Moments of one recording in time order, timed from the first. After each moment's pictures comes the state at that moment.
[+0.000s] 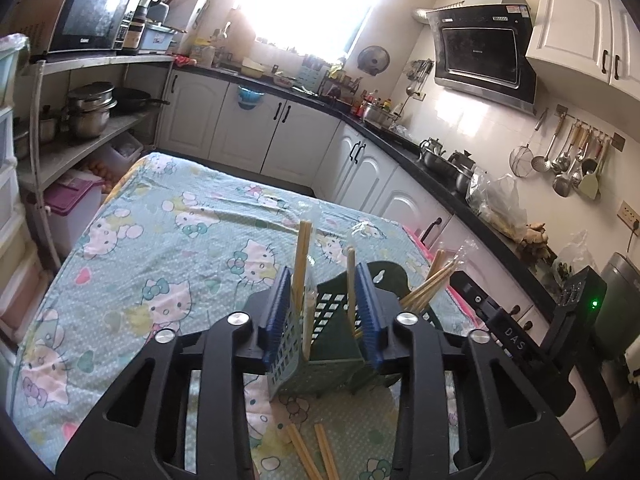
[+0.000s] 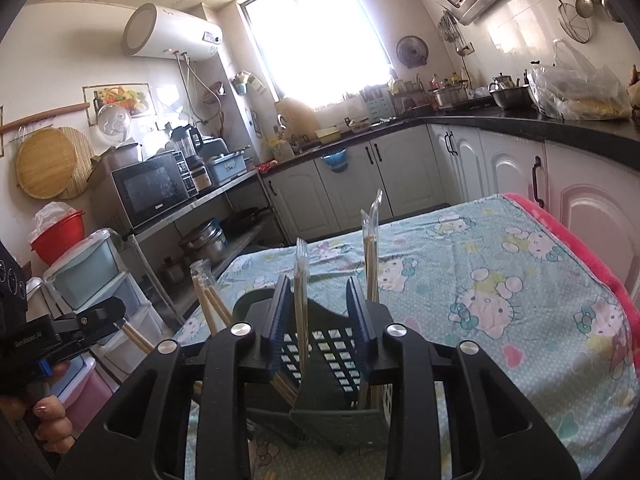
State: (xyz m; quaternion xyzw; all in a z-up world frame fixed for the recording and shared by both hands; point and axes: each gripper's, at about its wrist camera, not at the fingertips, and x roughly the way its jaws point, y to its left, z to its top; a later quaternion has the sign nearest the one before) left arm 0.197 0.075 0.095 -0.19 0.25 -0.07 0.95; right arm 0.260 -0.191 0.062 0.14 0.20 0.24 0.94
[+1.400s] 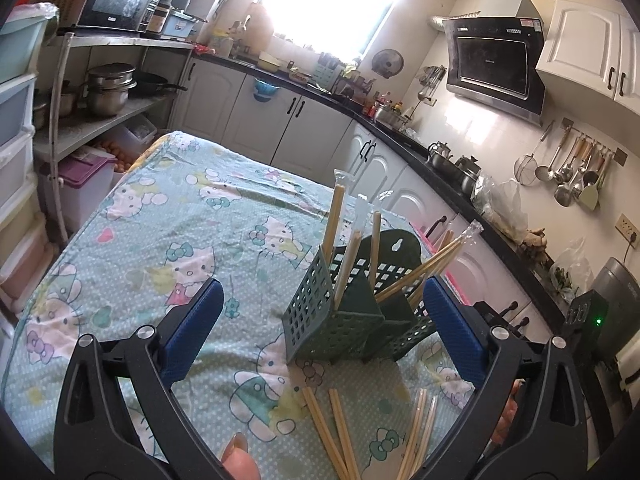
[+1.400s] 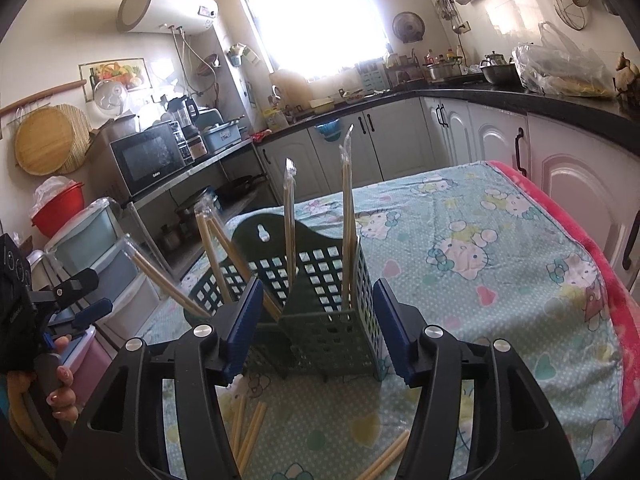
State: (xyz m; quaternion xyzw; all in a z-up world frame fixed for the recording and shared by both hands) left arm 0.158 0.097 0.070 -0.22 0.25 -0.06 0.94; right arm 0.216 -0.213 0.041 0.12 0.25 0.24 0.93
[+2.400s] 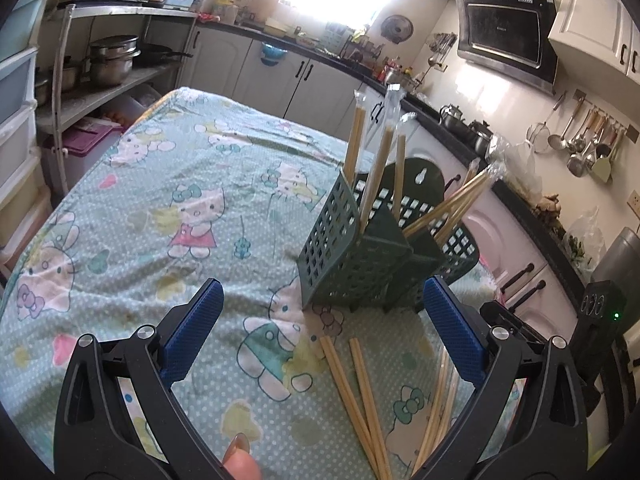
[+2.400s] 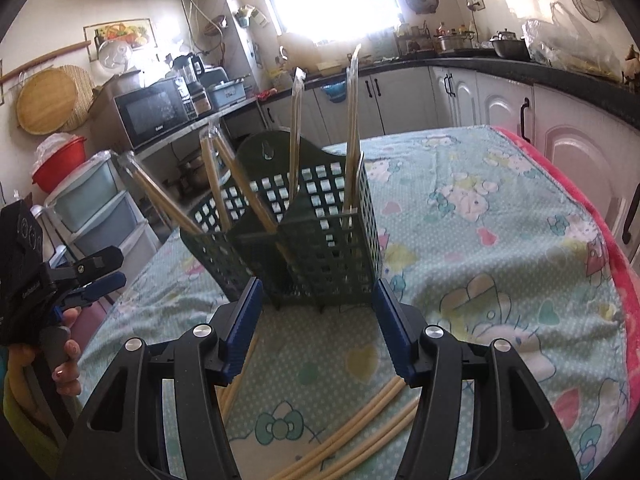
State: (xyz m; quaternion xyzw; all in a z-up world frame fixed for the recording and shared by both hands) left arm 0.153 0.084 0.024 -0.21 0.32 -0.06 0.92; right arm 0.191 -0.205 0.006 0.07 0.31 0.25 0.91
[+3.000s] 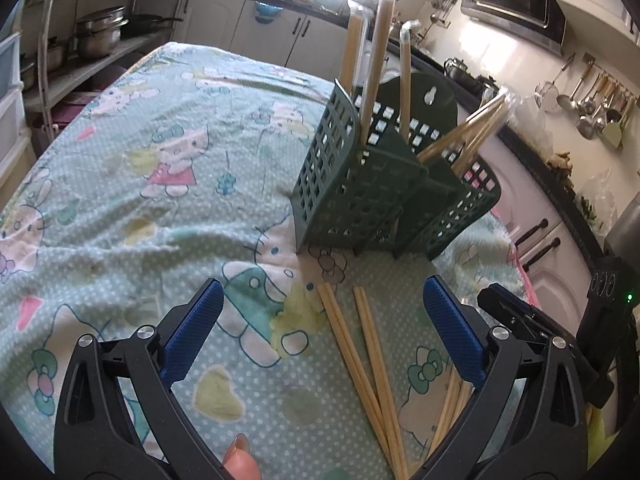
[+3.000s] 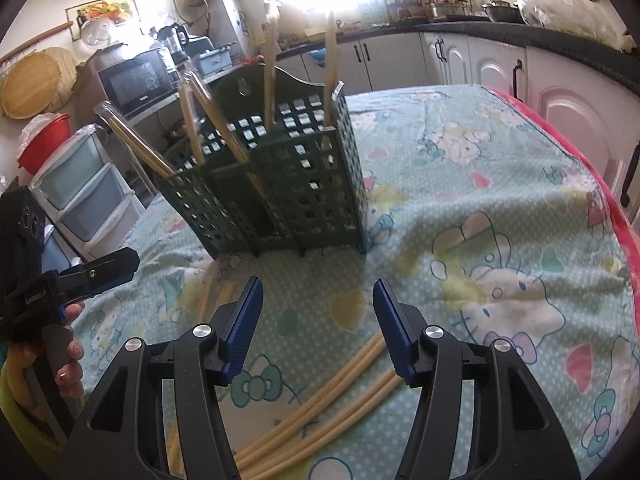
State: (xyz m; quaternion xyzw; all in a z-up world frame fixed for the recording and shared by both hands) left arm 0.163 0.056 -0.019 -0.18 0.39 -0.07 0.90; right arm 0.187 -0.207 -0.028 0.06 0.37 0.23 0.90
